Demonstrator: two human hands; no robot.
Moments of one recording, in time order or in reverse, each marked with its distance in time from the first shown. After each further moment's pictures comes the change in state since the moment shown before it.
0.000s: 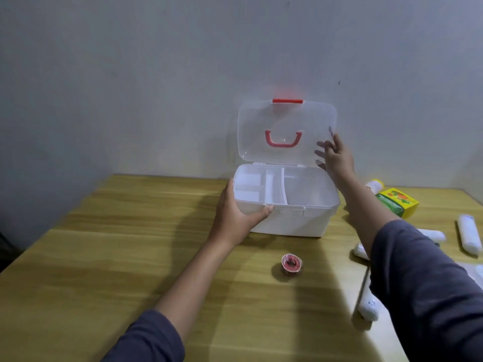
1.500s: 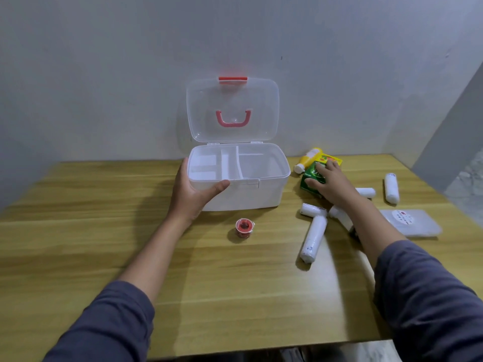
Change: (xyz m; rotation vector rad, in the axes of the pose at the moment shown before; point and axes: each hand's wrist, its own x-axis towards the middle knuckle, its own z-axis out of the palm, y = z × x) left_hand -0.012 0.002 0.001 -0.132 -0.007 0.028; right_hand -0.086 0.049 -0.129 -1.054 -0.205 -0.001
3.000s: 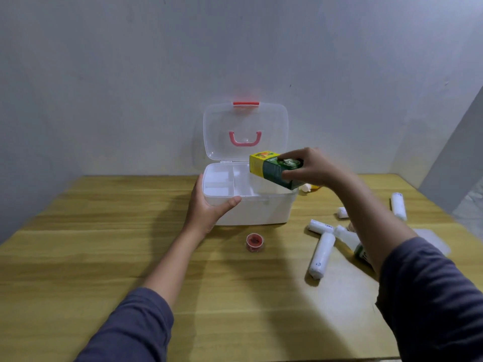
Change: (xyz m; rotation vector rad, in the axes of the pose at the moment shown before) left_hand -0.005 0.006 0.002 -0.022 -0.013 0.004; right_hand -0.011 -0.117 -0.067 0.080 -0.044 -0.294
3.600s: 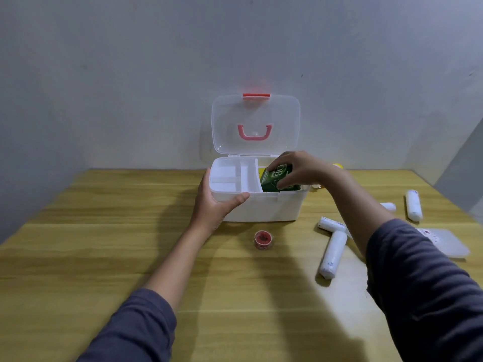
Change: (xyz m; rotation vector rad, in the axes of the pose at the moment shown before) left_hand 0.002 -0.003 0.000 0.001 0.006 -0.013; right_hand 0.030 -0.003 0.033 -0.038 -0.250 -0.059
